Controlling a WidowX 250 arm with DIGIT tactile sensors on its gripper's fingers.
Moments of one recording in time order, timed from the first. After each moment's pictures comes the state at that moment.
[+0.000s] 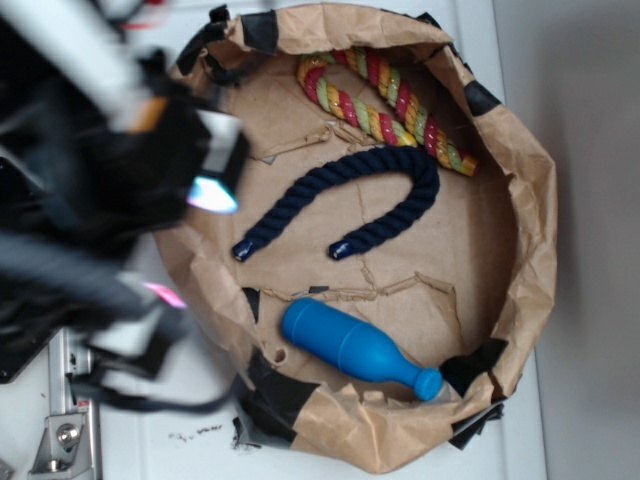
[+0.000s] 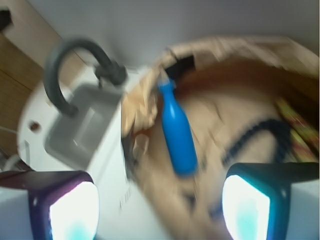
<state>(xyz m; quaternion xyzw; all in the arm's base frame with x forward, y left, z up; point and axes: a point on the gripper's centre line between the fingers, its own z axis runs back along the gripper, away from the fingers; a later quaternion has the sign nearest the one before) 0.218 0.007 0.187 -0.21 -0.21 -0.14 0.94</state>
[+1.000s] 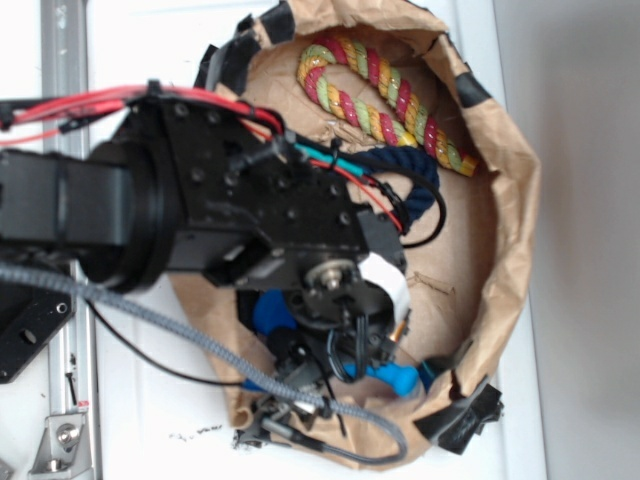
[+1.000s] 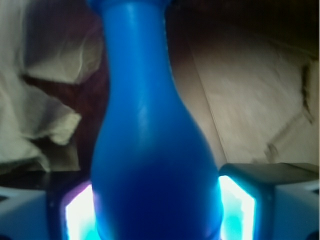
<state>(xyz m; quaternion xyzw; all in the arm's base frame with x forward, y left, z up) 0.257 -0.066 0.050 -0.14 -0.09 -0.26 0.95</state>
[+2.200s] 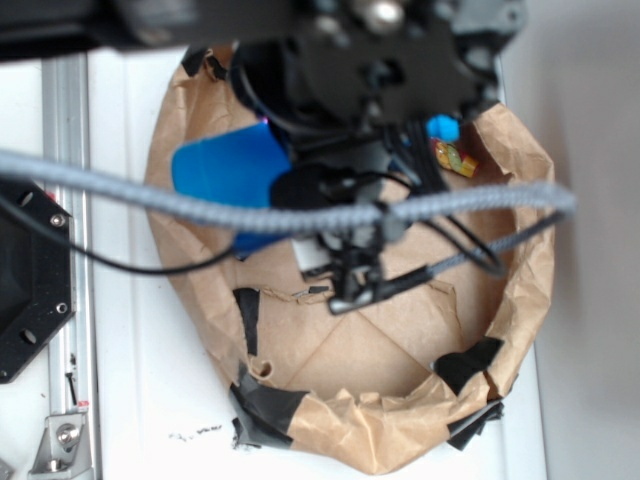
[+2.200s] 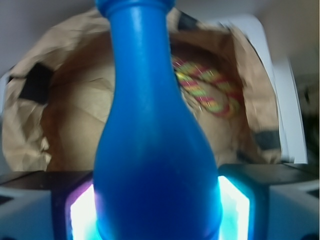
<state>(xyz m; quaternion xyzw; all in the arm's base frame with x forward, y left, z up) 0.239 0.022 0.200 0.00 0.02 0.18 0.98</state>
